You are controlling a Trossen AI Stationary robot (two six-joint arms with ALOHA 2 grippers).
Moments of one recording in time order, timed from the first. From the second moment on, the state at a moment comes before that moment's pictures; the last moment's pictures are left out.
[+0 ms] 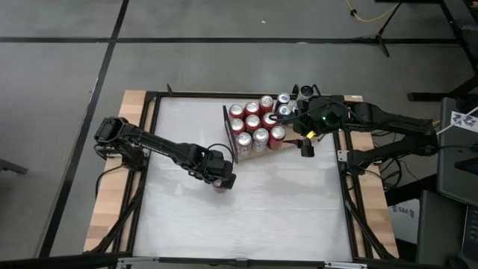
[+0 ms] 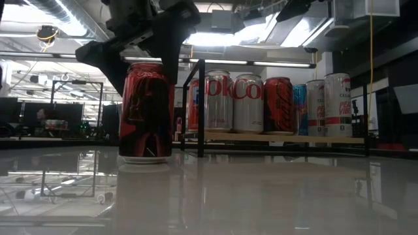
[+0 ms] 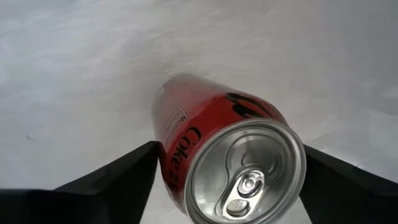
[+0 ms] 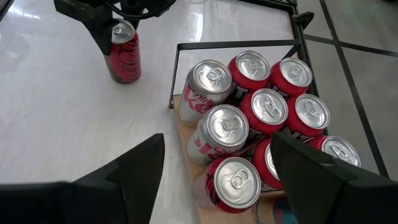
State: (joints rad) left arm -0.21 1.68 1.26 -0.80 -0.04 -1.46; right arm -0.10 1.15 1.31 -0.86 -0.01 -0.26
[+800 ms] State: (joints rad) left arm -0.14 1.68 1.26 -0.70 0.14 -0.57; right arm -0.10 1.15 1.31 -0.86 -0.01 -0.26
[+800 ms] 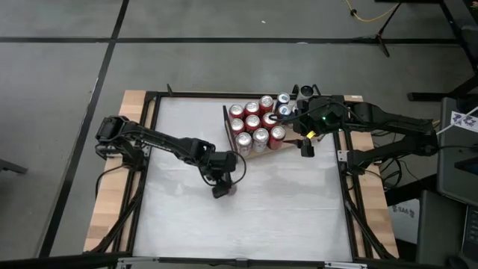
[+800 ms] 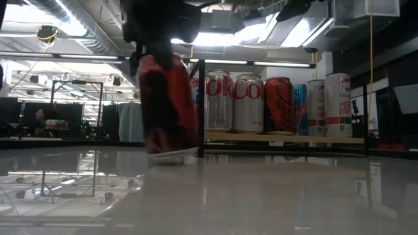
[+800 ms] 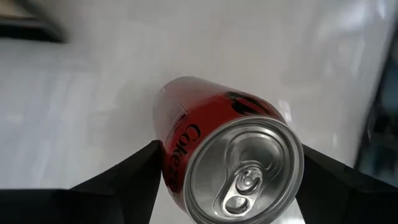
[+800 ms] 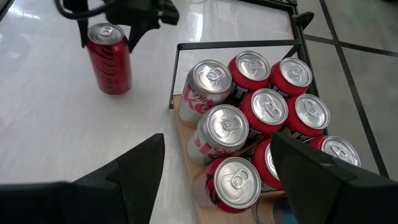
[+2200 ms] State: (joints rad) left arm -0.21 1.68 1.29 -0.96 0.07 0.10; right arm -0.10 1.15 1.31 -0.86 -0.01 -0.26
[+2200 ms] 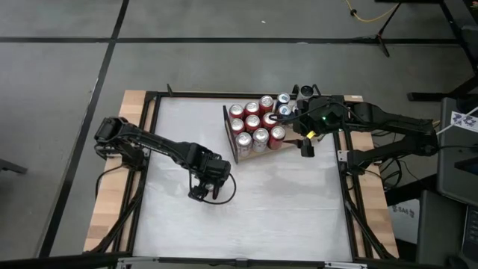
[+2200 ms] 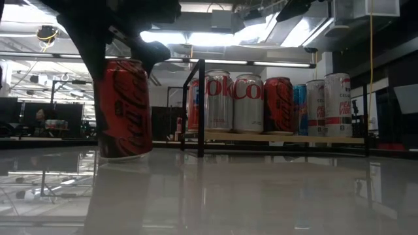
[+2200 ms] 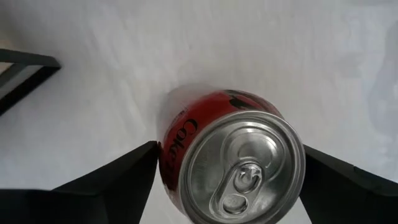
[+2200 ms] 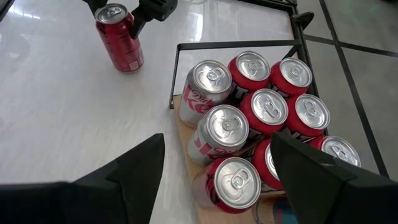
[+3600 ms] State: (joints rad) left arm -0.21 1.68 1.29 -0.92 -0.02 0.09; right arm -0.10 1.15 1.31 -0.86 -0.01 -0.26
